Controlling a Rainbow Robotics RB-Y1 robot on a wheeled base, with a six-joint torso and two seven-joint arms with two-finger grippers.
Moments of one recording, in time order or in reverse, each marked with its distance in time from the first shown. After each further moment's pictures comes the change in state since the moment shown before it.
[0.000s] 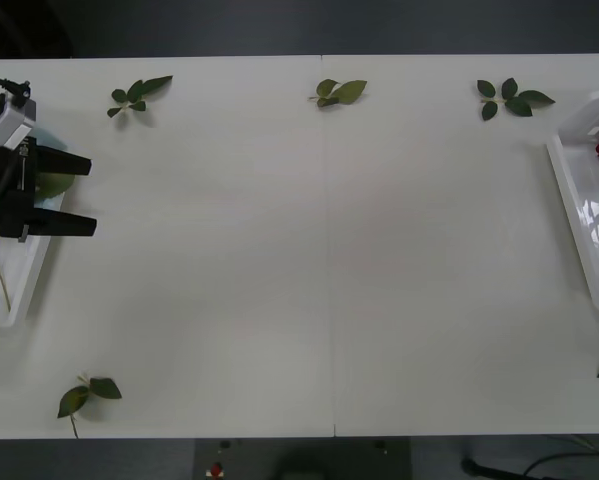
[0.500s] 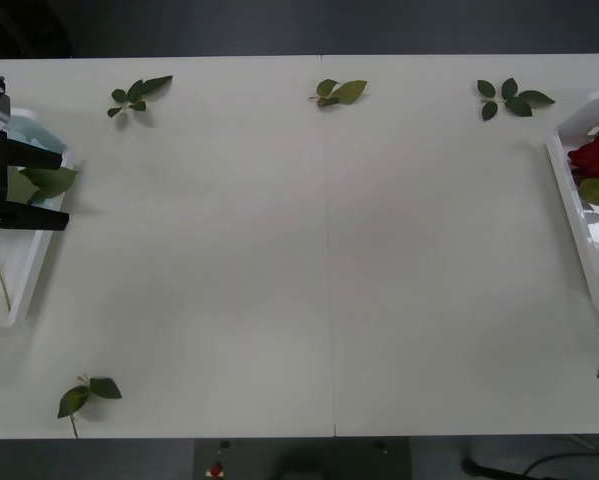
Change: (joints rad) right arm -0.095 0.005 0.066 0.082 0.006 0.011 0.000; left arm -0.012 0.067 0.000 0.064 -0.012 0.002 -0.018
